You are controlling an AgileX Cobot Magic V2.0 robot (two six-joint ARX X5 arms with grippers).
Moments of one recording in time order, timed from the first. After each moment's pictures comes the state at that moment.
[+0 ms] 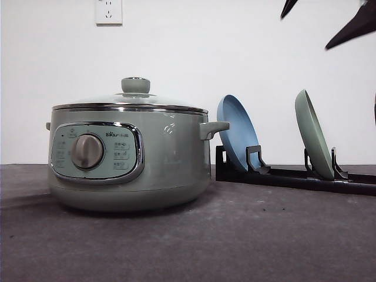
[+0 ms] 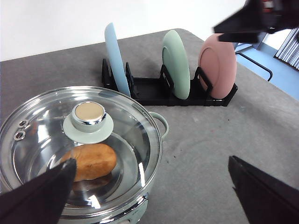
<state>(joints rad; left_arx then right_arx) -0.28 0.85 1.08 -0.62 0.50 0.01 0.07 1.43 1.43 -0.63 -0.44 0.30</state>
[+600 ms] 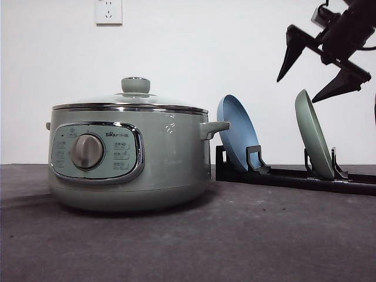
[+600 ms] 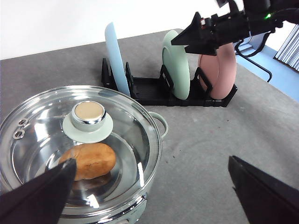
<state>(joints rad) -0.28 0.85 1.08 -0.62 0.50 0.00 0.03 1.72 1.46 -0.40 -0.42 0.36</state>
